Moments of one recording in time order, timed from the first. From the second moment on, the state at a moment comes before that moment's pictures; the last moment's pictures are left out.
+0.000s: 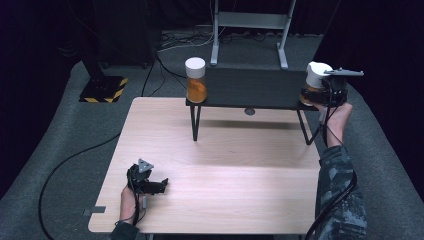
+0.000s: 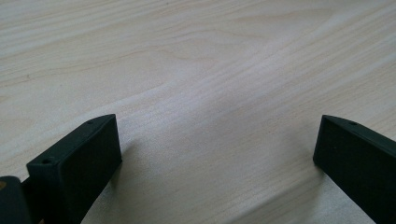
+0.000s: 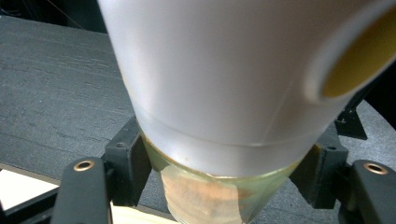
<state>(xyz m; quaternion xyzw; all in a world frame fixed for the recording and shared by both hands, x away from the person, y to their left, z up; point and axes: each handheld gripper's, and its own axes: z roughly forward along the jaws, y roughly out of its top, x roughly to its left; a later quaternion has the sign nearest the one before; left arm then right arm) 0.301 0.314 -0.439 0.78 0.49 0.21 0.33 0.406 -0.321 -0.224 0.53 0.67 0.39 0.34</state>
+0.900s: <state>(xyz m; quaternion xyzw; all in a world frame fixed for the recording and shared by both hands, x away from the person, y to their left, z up) 0.301 0.314 -0.439 0.78 0.49 0.21 0.33 0.410 -0.325 -0.232 0.53 0.67 0.40 0.33</state>
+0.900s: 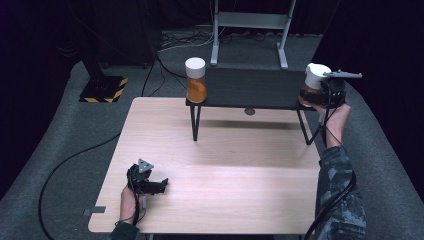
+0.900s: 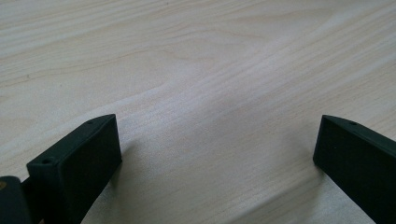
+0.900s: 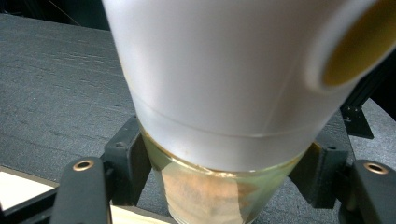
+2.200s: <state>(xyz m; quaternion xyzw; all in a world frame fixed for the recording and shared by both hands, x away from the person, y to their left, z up) 0.301 0.313 -0.439 0.77 0.50 0.21 0.33 0.303 -0.328 -0.362 0.54 0.75 0.32 0.22</state>
